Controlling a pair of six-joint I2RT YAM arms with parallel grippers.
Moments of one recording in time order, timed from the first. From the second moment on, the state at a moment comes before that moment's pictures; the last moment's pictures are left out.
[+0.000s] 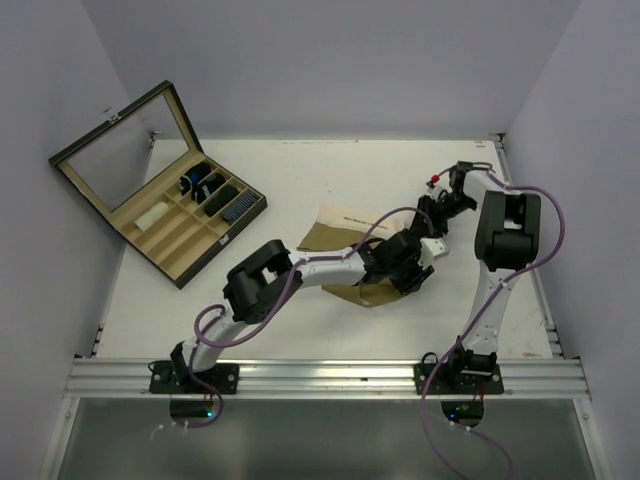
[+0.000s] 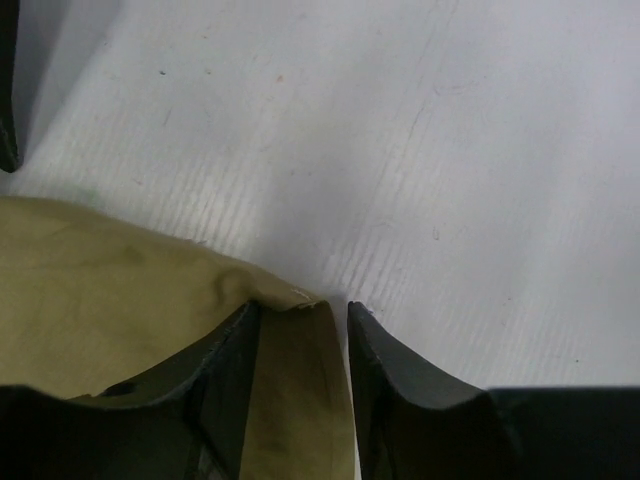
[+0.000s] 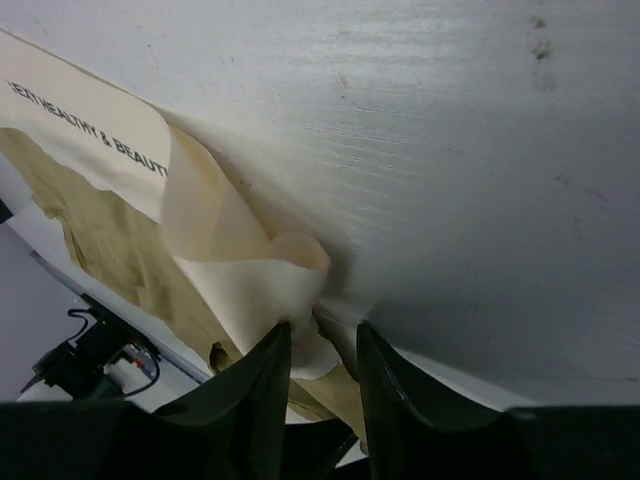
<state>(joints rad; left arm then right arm) -1.09 2.28 1.65 -0.09 0.15 -0.07 -0.10 2.19 1.57 -0.97 -0.58 0.11</state>
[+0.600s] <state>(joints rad) -0.93 1.70 1.37 -0.31 0.09 0.15 -0.14 2.05 1.55 -1.15 -0.52 -0.06</state>
